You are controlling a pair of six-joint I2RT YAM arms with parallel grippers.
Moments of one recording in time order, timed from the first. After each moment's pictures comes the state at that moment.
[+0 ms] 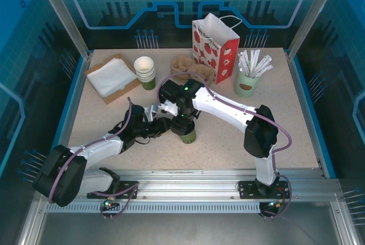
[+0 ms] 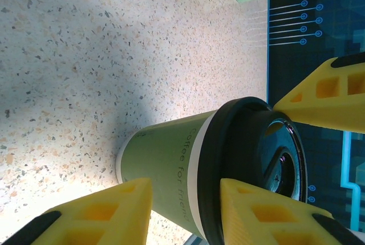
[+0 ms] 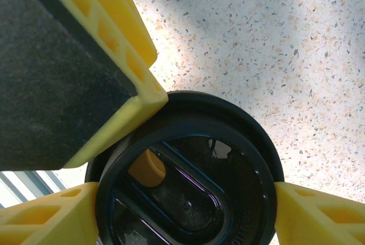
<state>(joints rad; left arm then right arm) -0.42 1.24 0.42 0.24 0.58 -0.98 0.90 1.96 1.80 -1.28 -0.01 -0.15</state>
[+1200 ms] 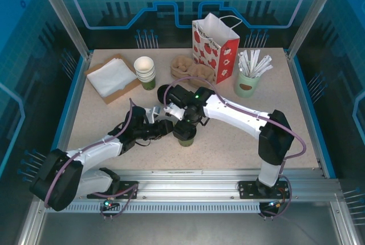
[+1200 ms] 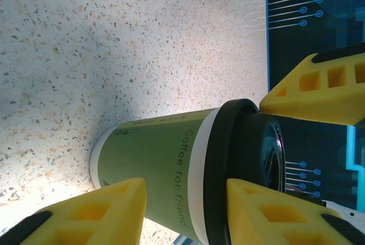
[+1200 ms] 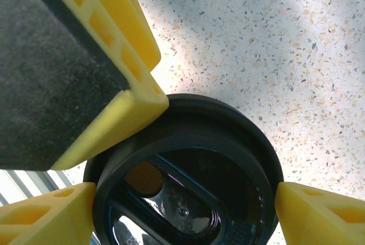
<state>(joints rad) -0.46 1.19 0.42 0.19 0.58 -0.95 0.90 1.79 1.54 -1.08 -0.06 -0.10</state>
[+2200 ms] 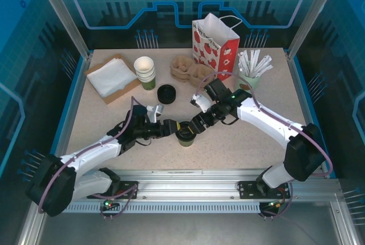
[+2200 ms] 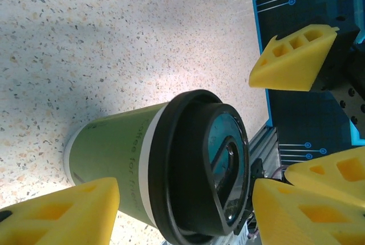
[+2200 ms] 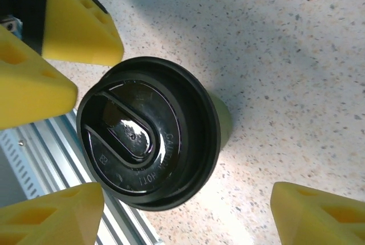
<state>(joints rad) -0.50 1.15 0.47 0.10 0.57 -0.86 0.63 1.50 1.17 -0.81 -0.45 0.01</state>
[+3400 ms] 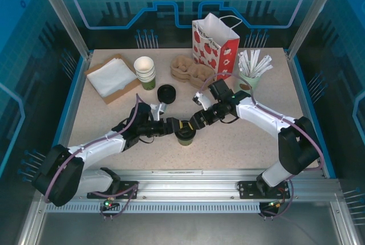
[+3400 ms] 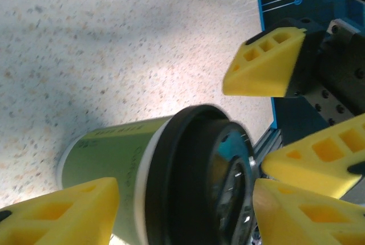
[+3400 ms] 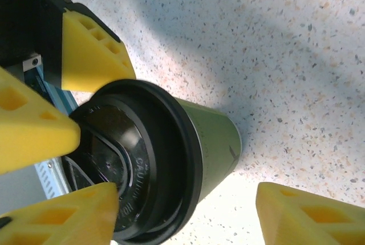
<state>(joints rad) -0.51 1.24 0.52 0.15 0.57 -0.85 0.55 1.56 1.11 -0.65 -0.60 0.06</state>
